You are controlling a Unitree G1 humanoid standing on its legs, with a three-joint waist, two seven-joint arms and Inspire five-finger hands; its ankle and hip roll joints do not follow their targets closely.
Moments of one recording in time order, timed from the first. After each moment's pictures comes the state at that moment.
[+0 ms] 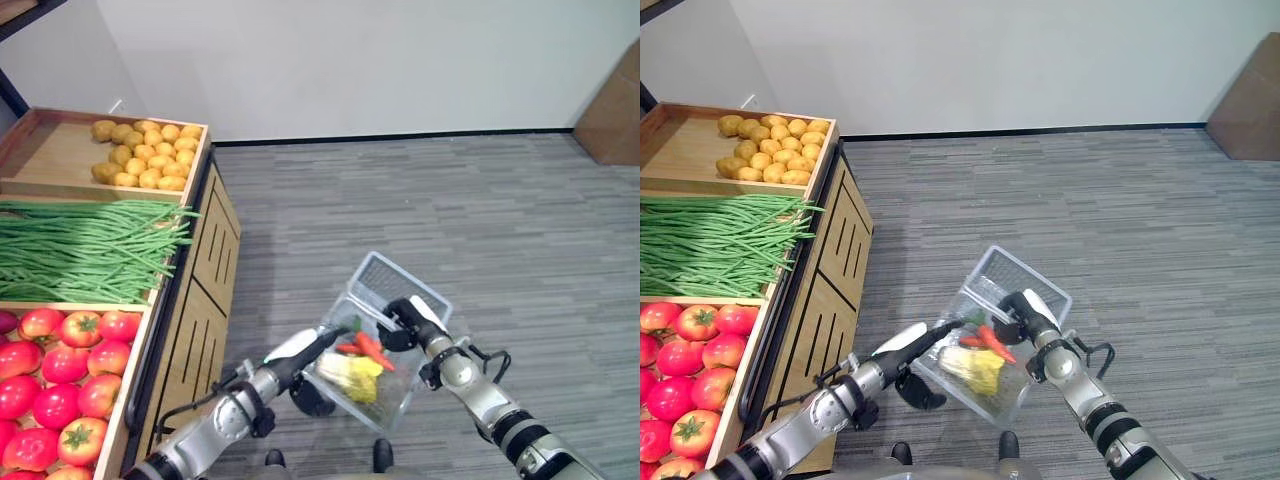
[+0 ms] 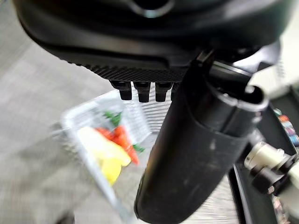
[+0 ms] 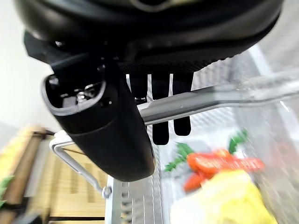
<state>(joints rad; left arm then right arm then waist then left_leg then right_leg) 0.02 0.63 -0.69 0.16 -0.01 -0.16 -0.10 -0.19 -0.45 0.50 0.66 -0.03 -0.02 -0.14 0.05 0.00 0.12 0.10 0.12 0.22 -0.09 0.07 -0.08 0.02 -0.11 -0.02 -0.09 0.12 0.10</state>
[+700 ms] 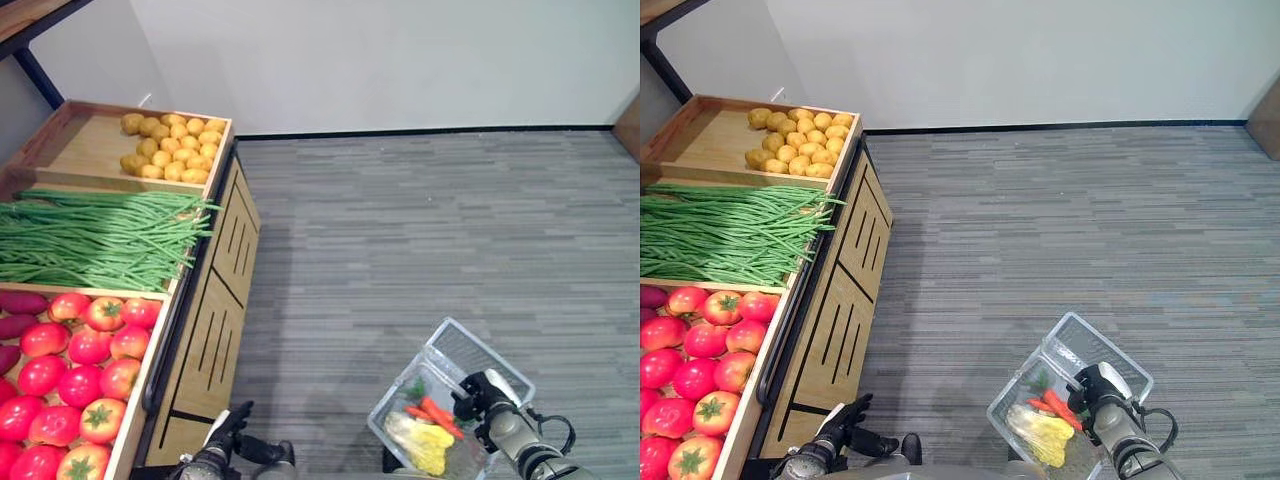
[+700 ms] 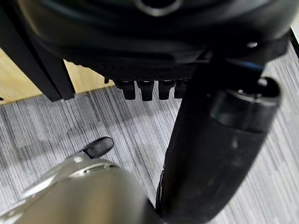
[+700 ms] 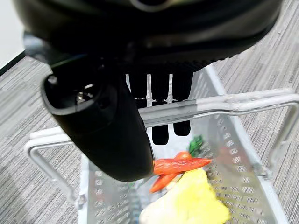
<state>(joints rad) 0.04 0.26 -0.29 1.08 0.02 -0.15 0.07 -0.18 -0.43 0.31 1.18 -0.16 -0.03 -0.21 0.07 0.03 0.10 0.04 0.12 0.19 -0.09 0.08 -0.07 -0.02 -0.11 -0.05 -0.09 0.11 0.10</state>
